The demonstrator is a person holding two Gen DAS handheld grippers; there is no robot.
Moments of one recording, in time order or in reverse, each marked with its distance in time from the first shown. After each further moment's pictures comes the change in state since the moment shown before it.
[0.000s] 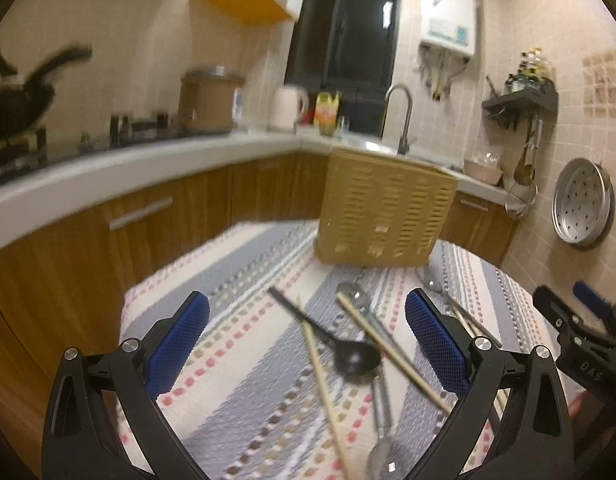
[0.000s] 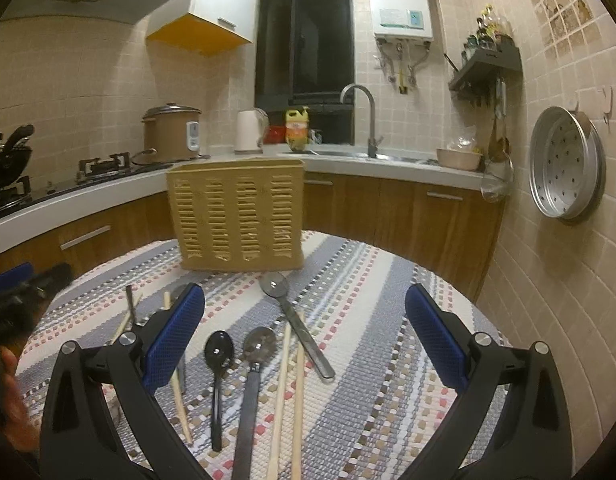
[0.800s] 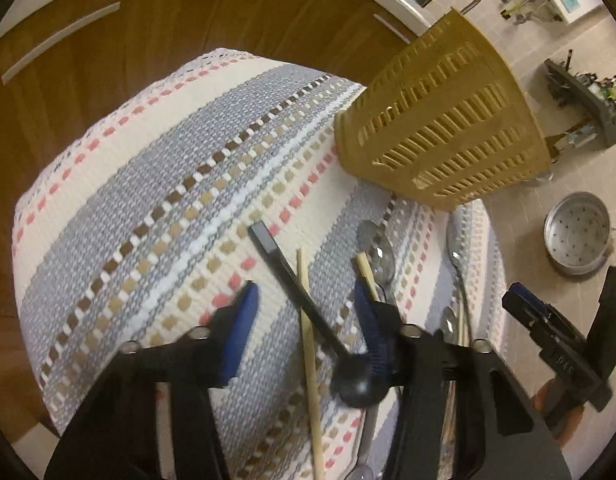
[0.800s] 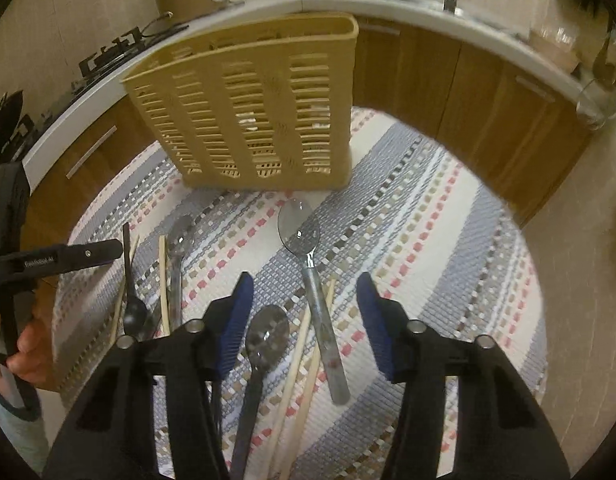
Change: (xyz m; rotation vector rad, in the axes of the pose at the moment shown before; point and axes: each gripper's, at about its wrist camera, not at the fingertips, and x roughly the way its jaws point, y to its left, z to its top) left arm 0.167 0.040 0.025 -0.300 0.675 -0.156; right arm 0.152 0.001 0.062 -0.040 0.693 0.244
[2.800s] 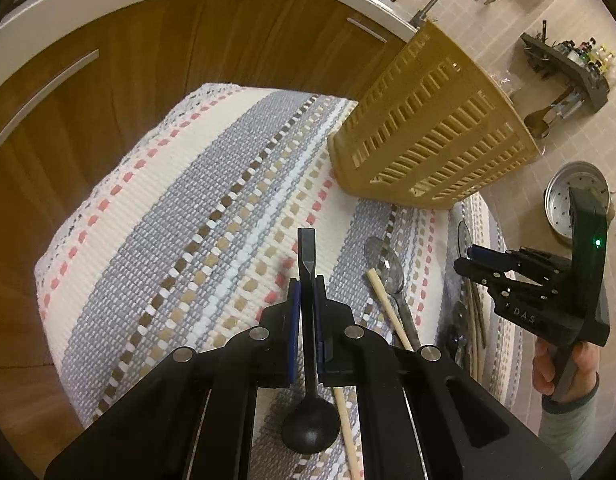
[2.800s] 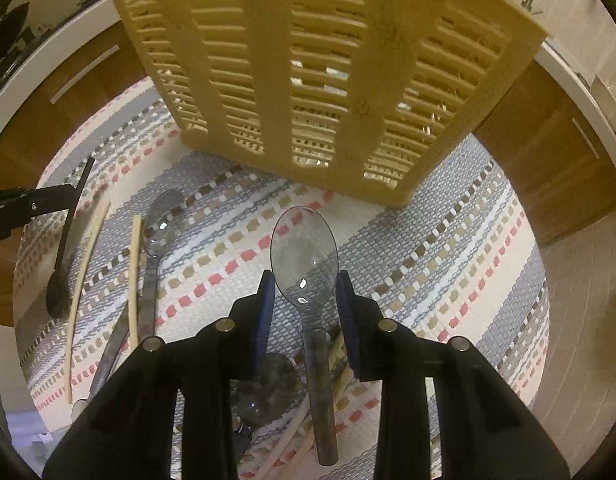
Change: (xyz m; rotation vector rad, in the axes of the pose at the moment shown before) left arm -0.027 0.012 0.011 0.134 -0.048 -0.011; right arm 0.052 0.071 0.020 -0.273 0.135 -0.087
